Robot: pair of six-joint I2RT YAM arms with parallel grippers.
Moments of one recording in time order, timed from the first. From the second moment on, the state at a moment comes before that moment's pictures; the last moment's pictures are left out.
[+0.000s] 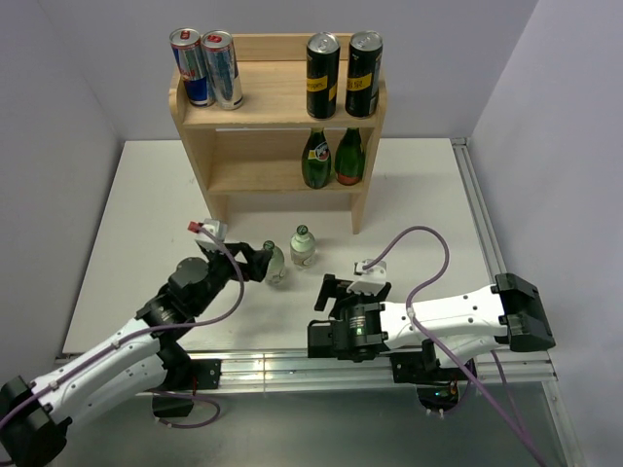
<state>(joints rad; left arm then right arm) -0.75 0.65 0.38 0.14 -0.25 -0.44 1.54 1.33 0.94 -1.13 1.19 1.75</state>
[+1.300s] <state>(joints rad) -1.07 1.55 0.34 0.79 -0.92 -0.50 1.64 1.30 0.77 -1.30 1.16 1.98</state>
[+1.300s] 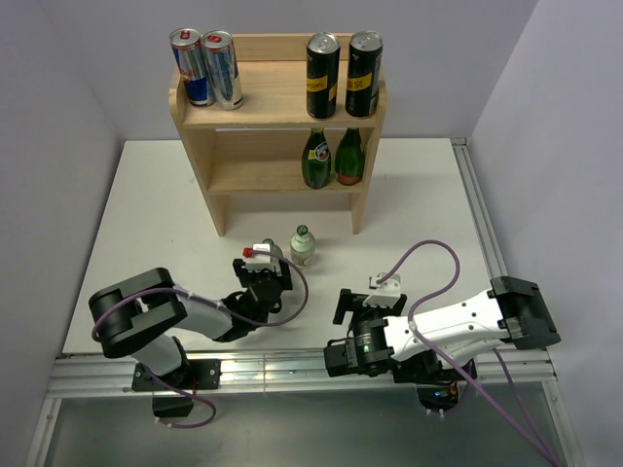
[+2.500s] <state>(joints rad) -0.97 1.29 0.60 0.29 -0.88 -0.35 1.66 1.32 0.74 -1.29 1.16 1.98</state>
